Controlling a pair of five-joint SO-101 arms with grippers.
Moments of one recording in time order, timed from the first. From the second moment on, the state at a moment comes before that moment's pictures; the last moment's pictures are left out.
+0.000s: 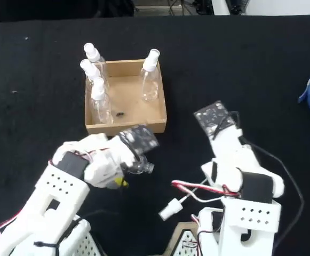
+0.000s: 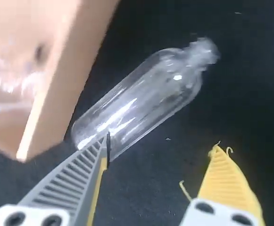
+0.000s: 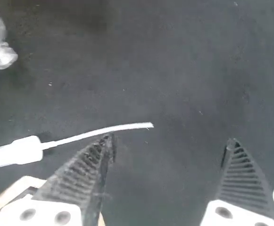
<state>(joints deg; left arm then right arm) 20.0 -50.8 57.7 62.1 -42.0 9.9 -66.1 51.3 89.0 31.2</state>
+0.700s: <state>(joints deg) 25.3 -34.7 50.3 57.5 -50.8 27.0 -66.1 55.5 89.0 44.4</state>
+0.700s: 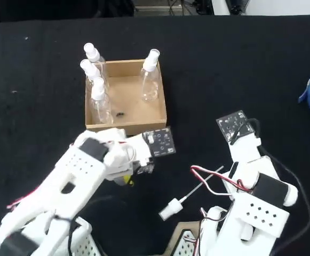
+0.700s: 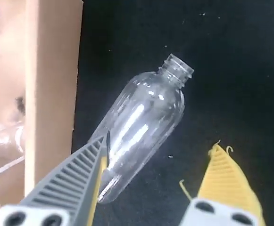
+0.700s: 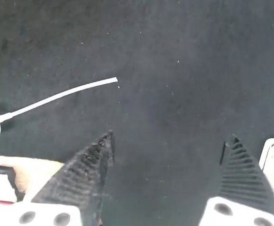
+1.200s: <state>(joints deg) 25.3 -22.6 45.7 51.8 -57.5 27.0 -66.1 55.5 89.0 44.4</state>
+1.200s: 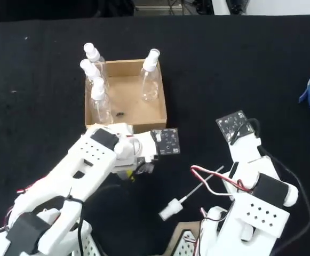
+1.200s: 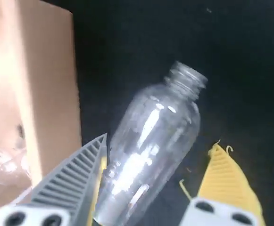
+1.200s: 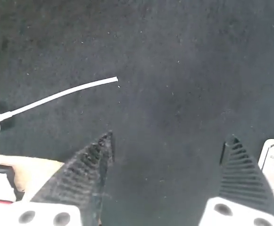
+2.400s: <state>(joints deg) 20.3 -44.8 60.2 67.3 -57.5 24.3 -66.1 55.5 88.9 44.4</state>
